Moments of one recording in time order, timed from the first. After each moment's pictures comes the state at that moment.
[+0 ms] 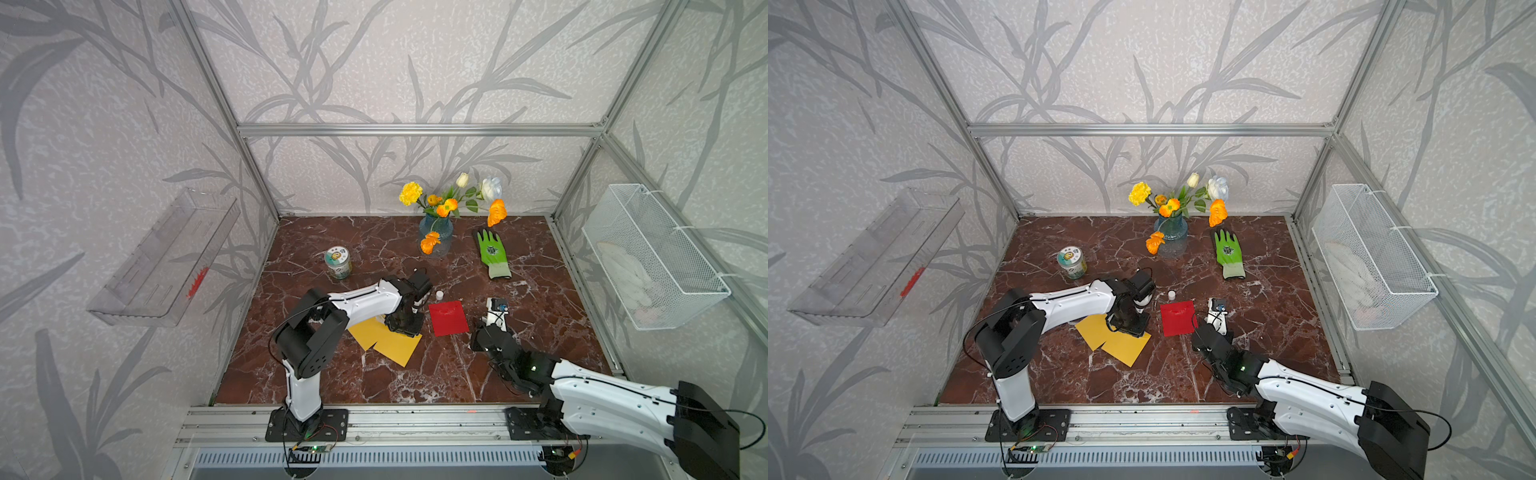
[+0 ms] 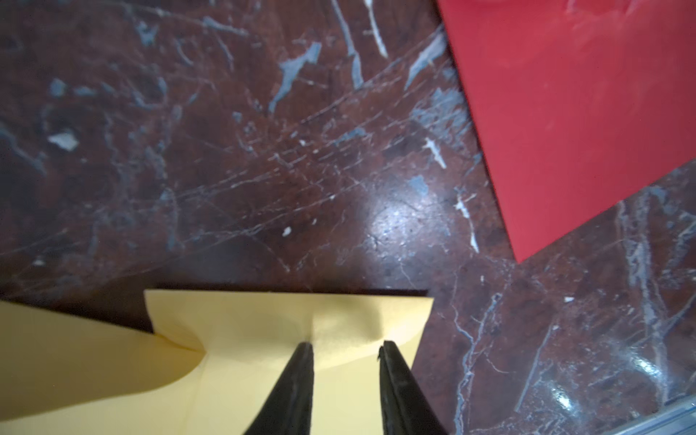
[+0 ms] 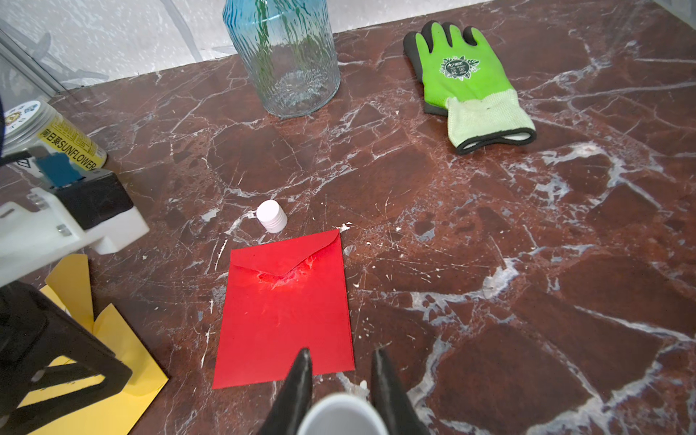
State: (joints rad) left arm -0.77 1.86 1.22 -0.80 0.13 -0.40; right arm 0.93 0.95 0.33 -0.05 0.65 0.71
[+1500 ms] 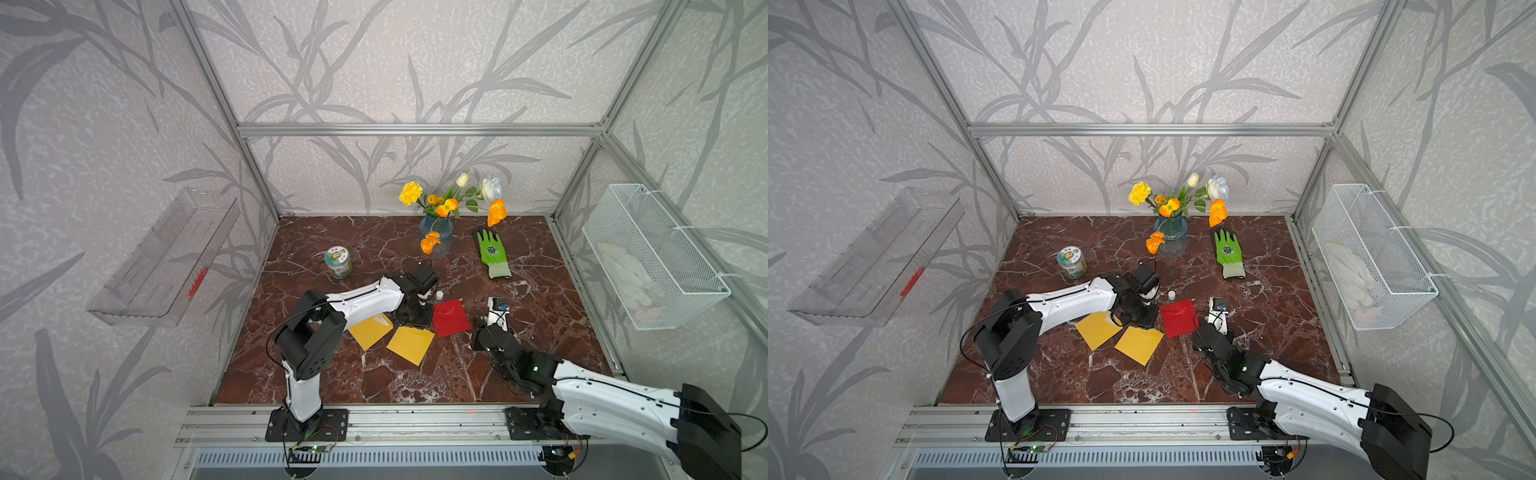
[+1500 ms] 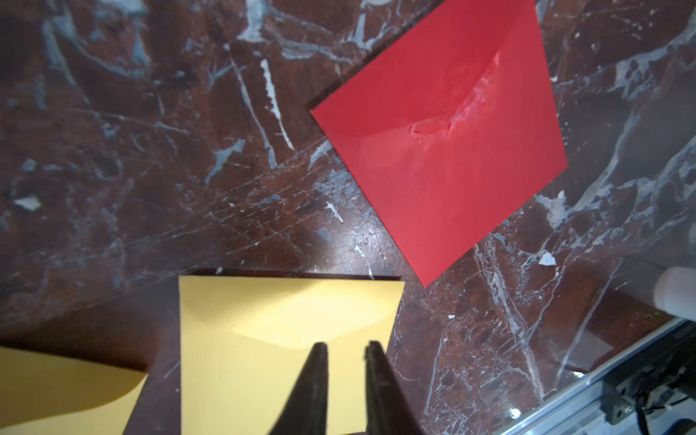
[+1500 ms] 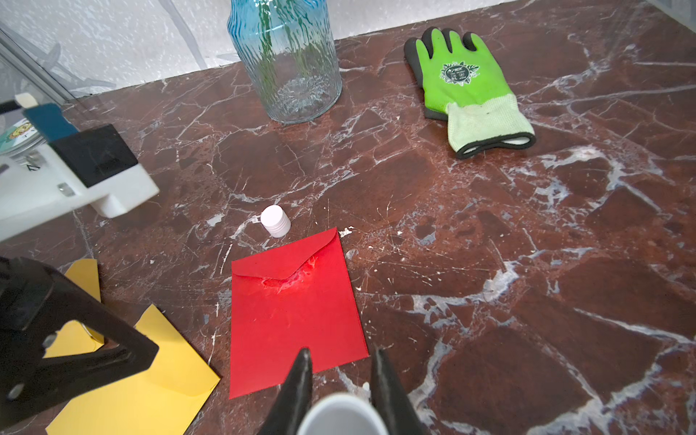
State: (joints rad) left arm -0.79 1.85 1.29 -0.75 0.18 -0.49; right arm 0.93 0.93 0.33 -0.06 0.65 0.71
